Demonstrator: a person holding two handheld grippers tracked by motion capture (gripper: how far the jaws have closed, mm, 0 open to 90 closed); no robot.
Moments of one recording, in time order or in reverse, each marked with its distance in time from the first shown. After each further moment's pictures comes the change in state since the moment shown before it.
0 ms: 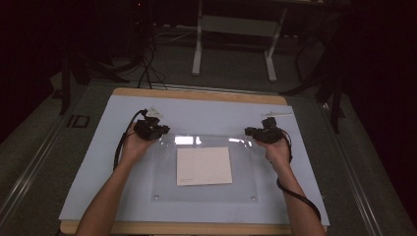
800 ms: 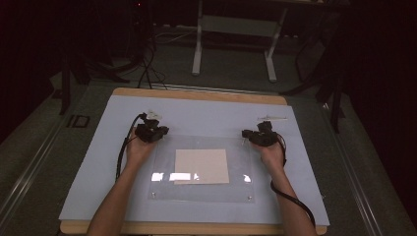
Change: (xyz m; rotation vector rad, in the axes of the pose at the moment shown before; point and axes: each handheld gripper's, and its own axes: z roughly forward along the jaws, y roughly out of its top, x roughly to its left) left arm -0.001 -0.010 0.016 -0.033 0.061 -0.090; right arm -0.001 -0.014 0.020 -0.022 -0.027 0.014
